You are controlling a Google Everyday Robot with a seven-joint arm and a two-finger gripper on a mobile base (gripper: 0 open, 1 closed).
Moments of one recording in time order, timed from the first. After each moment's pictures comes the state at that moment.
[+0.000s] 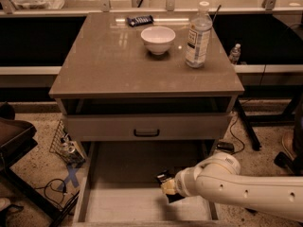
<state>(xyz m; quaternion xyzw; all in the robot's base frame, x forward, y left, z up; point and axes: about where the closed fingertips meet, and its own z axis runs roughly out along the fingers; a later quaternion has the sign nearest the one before) 0.442 -0.086 0.502 -0.16 0.96 0.15 0.19</state>
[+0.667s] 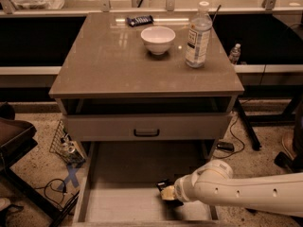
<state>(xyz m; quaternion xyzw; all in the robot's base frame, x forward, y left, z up) 0.441 -0.087 0.435 -0.12 0.97 0.17 0.15</state>
